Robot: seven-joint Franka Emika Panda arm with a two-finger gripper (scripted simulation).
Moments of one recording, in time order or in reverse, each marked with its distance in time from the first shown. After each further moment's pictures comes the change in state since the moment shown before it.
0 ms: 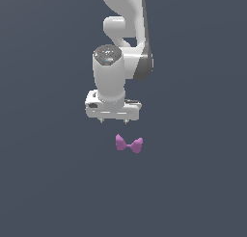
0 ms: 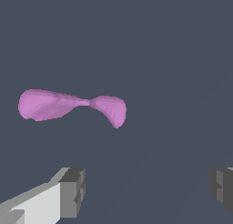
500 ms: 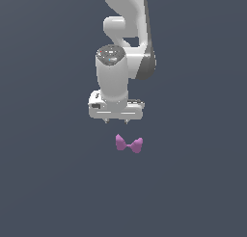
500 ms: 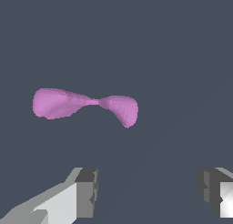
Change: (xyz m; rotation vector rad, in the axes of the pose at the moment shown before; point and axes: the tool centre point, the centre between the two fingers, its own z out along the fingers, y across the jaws) arm 0.000 -0.012 0.000 0.015 0.001 -0.015
